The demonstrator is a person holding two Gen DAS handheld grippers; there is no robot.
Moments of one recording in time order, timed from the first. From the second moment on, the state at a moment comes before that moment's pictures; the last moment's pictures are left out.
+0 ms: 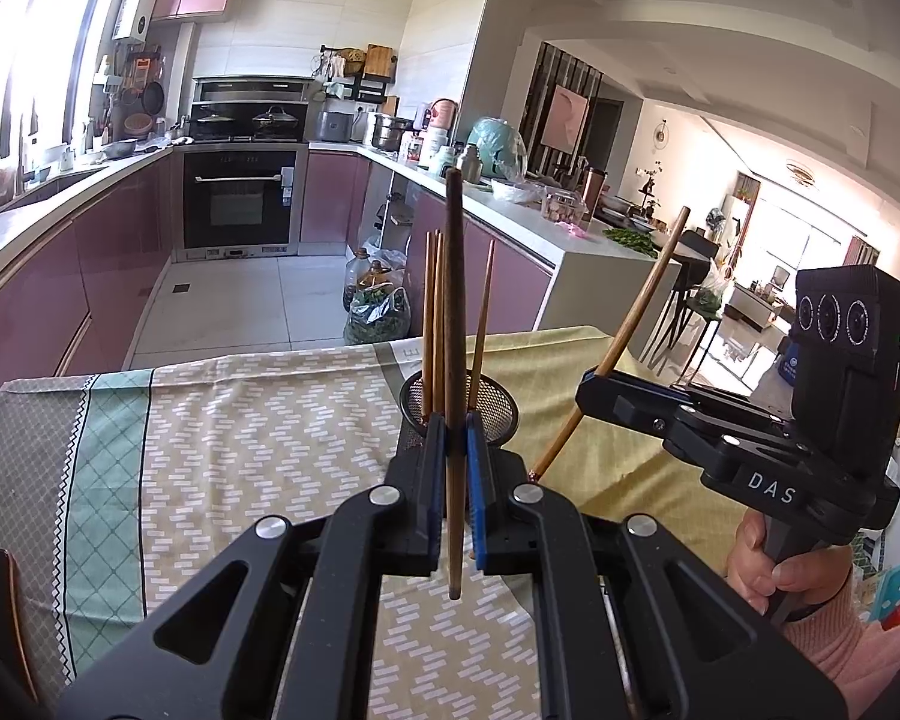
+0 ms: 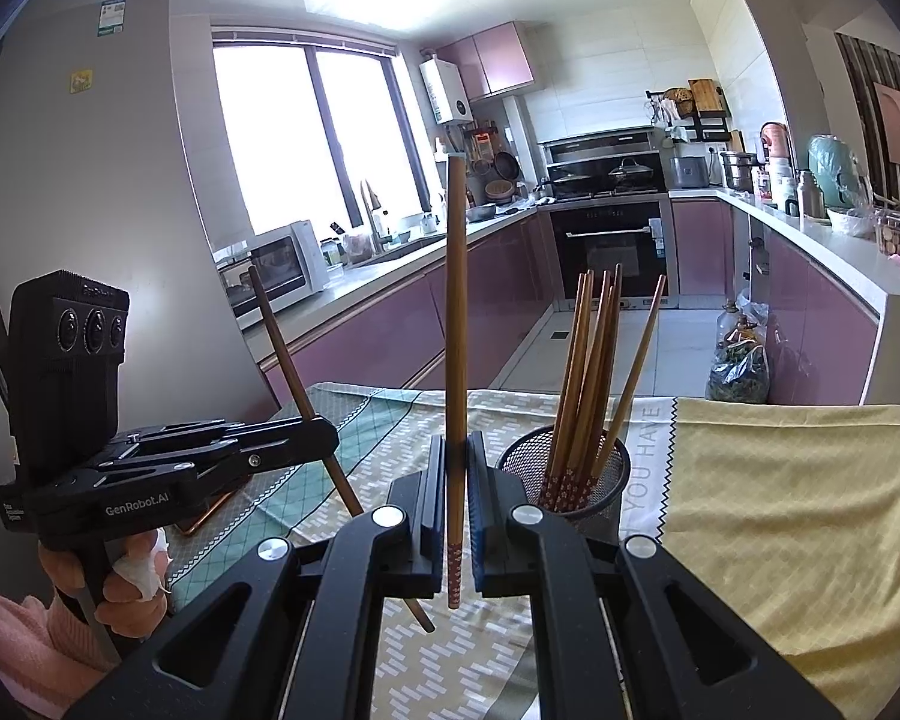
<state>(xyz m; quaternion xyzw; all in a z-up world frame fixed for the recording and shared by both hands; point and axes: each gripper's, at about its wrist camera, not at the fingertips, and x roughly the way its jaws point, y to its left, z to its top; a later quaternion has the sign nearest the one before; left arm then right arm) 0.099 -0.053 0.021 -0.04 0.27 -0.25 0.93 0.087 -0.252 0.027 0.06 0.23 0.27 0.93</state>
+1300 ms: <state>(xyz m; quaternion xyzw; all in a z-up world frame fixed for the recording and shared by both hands) 0.107 -0.063 0.038 -0.02 0.25 -0.25 0.94 0.092 -0.257 0.039 0.06 0.21 0.26 0.94</state>
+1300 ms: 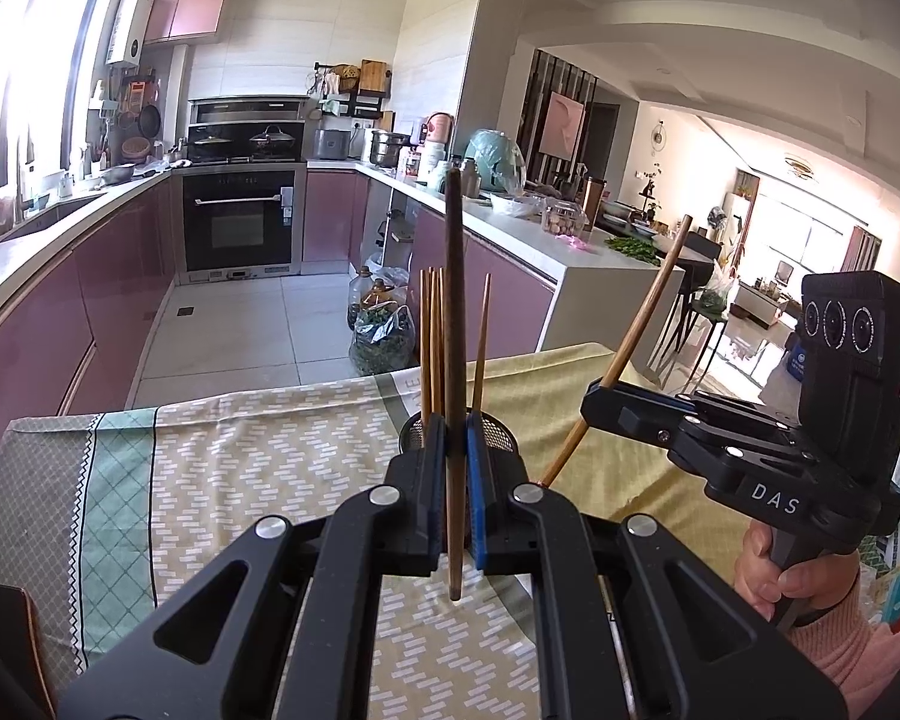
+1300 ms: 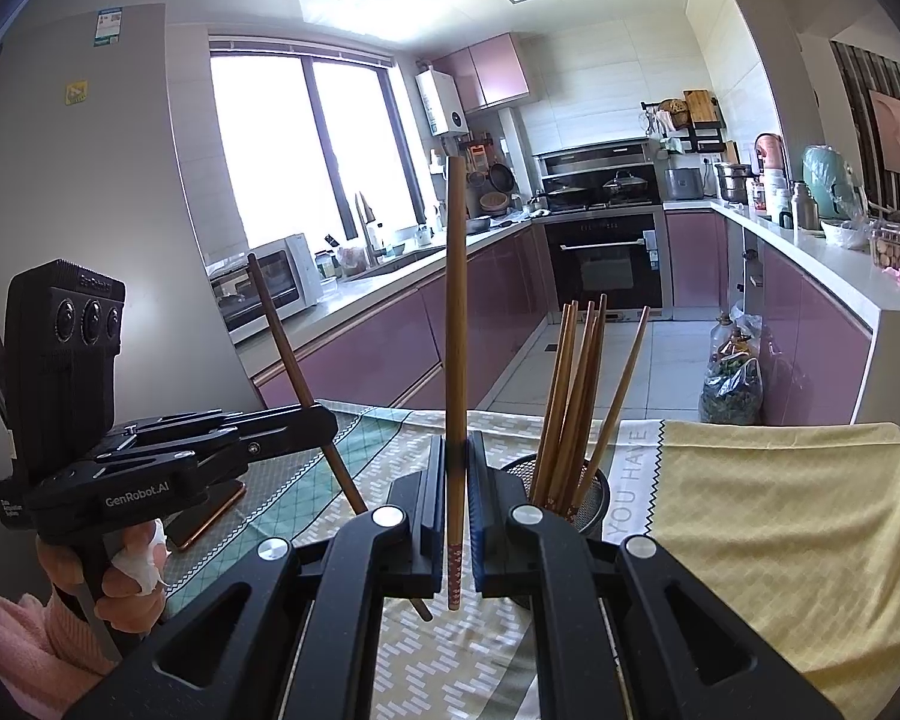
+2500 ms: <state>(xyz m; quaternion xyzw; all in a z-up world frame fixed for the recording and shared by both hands) 0.117 -0.072 0.069 -0.02 0.22 -0.25 0.94 0.103 -0.257 0.052 0.06 0.20 0.26 0.94</state>
